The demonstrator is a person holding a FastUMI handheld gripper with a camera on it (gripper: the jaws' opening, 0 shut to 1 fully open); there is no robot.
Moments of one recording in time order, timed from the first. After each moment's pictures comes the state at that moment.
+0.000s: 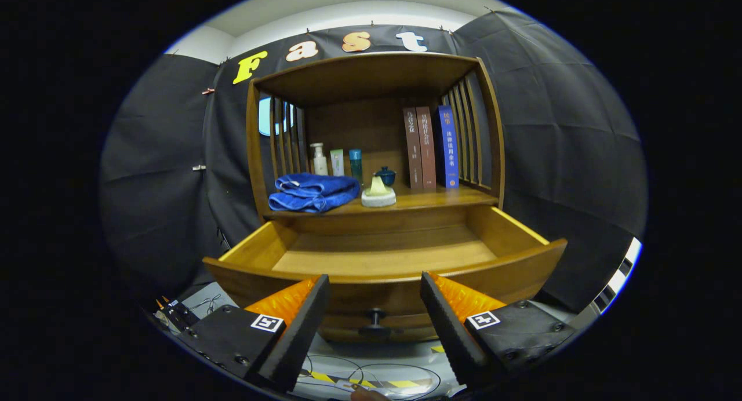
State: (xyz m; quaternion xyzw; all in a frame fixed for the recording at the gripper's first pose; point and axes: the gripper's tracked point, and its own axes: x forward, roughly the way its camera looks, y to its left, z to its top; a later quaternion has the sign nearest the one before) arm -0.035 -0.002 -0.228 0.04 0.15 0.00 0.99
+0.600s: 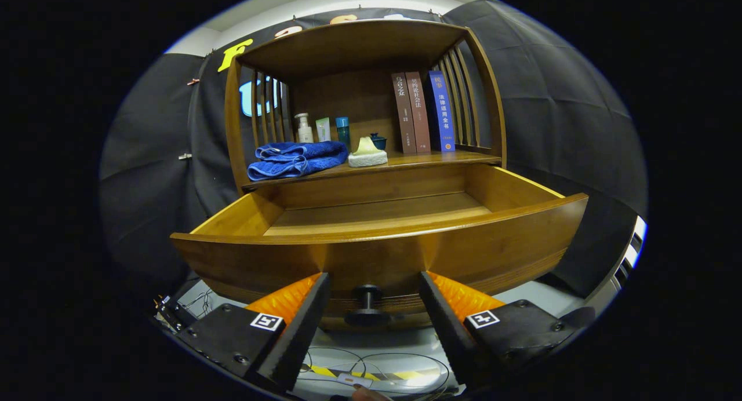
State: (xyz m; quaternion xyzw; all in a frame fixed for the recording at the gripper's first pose) arm -0.015 -0.006 -0.283 0.06 0.19 -0.03 0.98
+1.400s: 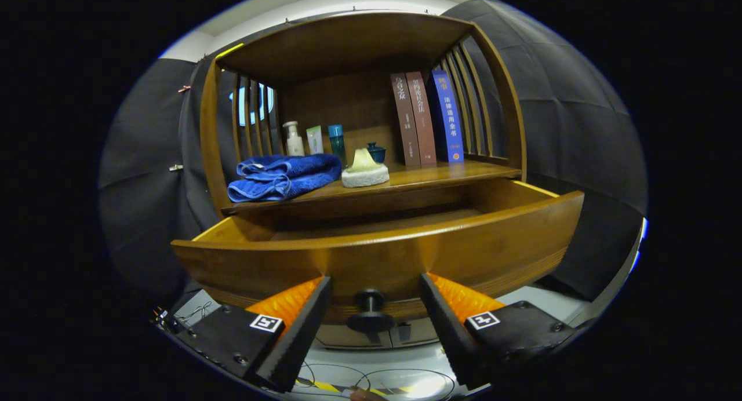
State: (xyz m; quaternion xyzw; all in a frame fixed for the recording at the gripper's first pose) arm 0.073 -0.009 -0.279 0.07 0.17 -0.03 0.98
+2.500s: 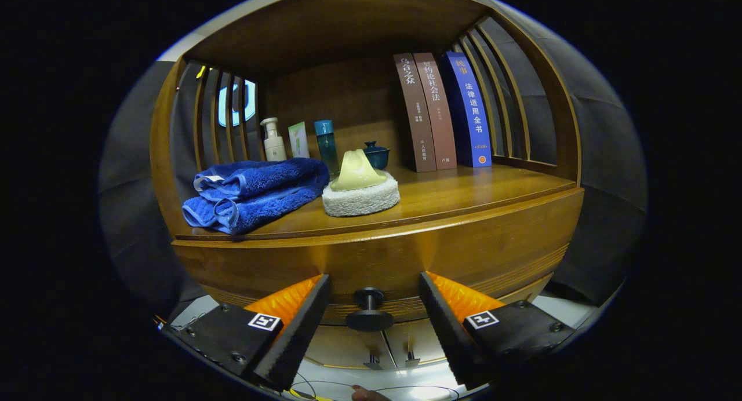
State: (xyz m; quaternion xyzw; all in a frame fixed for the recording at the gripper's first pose) arm 0.177 -0.014 -0.292 0.07 0.17 -0.04 0.98
